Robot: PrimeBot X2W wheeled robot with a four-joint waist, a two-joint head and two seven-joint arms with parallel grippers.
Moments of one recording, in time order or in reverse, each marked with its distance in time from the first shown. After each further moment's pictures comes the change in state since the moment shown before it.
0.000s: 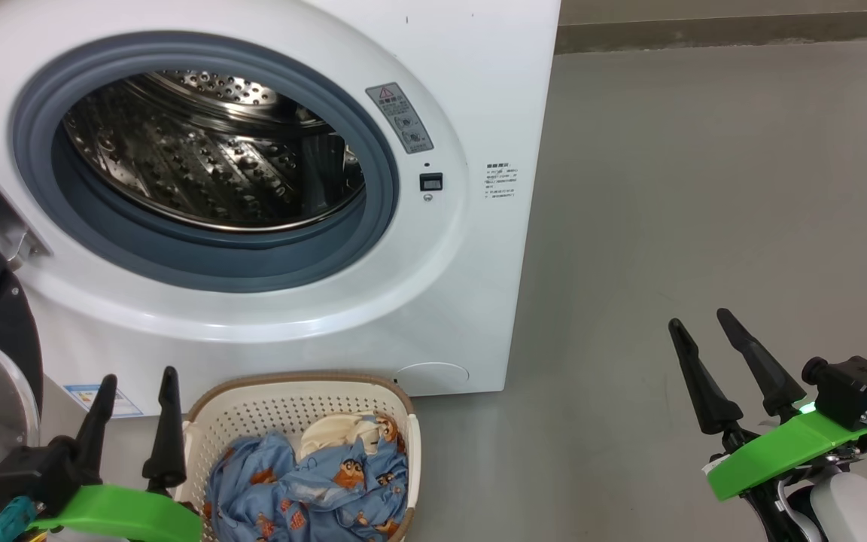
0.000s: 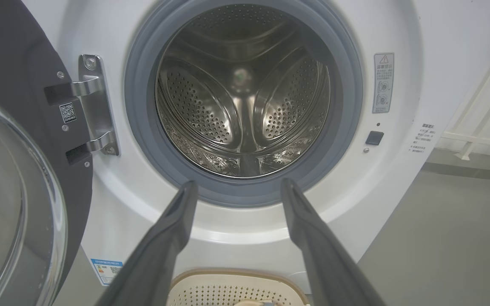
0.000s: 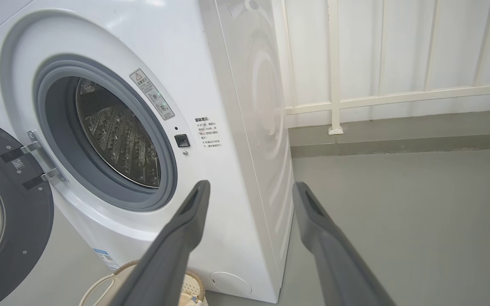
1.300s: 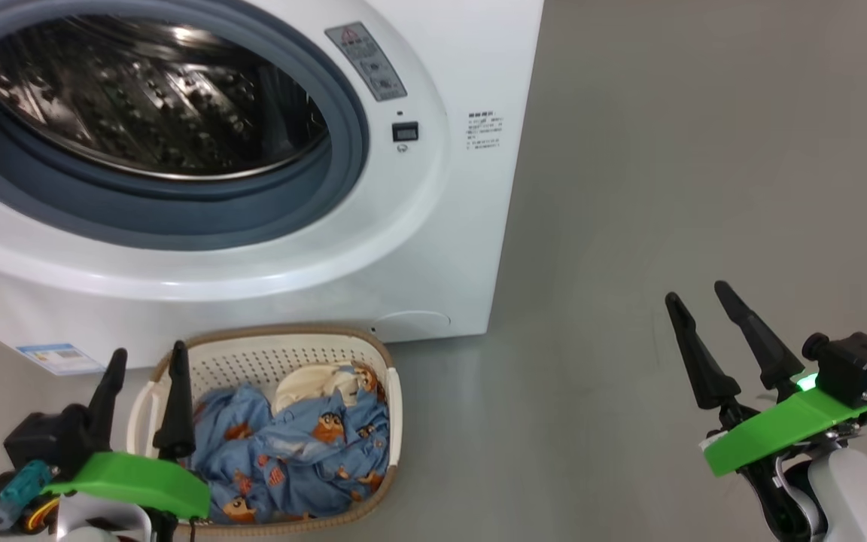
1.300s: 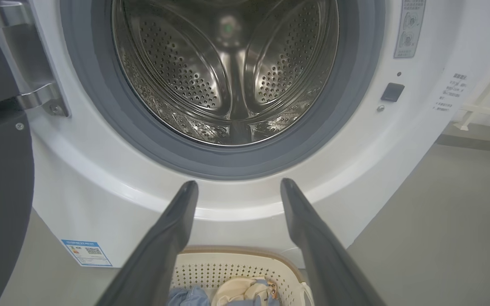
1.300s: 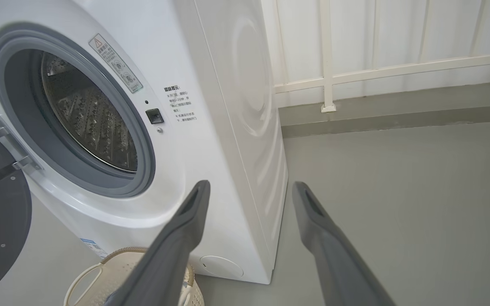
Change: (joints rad) left arm -0.083 -0.013 -0.029 0.074 0.000 0.009 -0.007; right arm -0.040 0.000 0.007 -0.011 0.000 0.000 -0.001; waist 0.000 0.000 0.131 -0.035
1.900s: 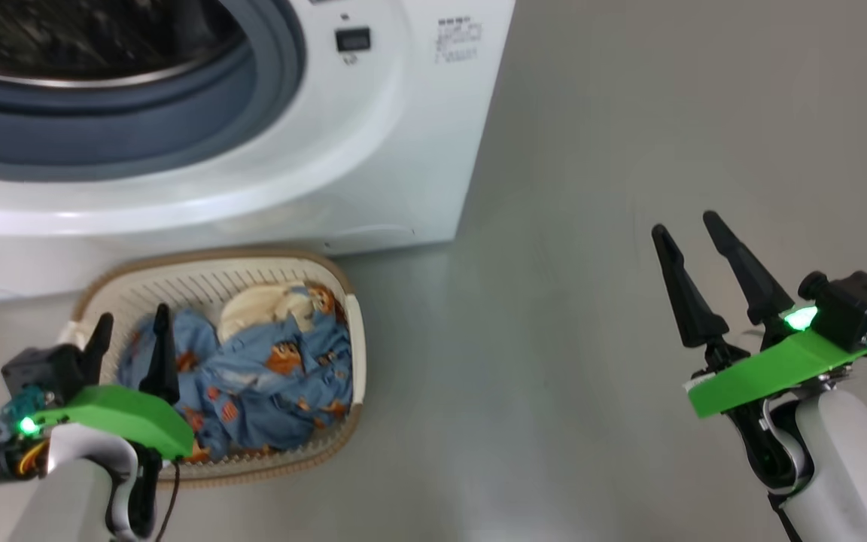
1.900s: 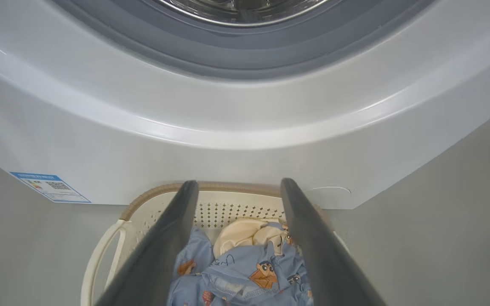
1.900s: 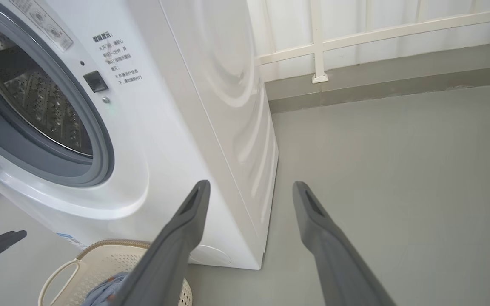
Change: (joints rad) left arm -0.240 -0.015 -0.016 0.343 -0.012 -0.094 0.000; right arm -0.129 0.024 0.011 -0.011 -0.001 0.000 -0.001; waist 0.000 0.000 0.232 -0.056
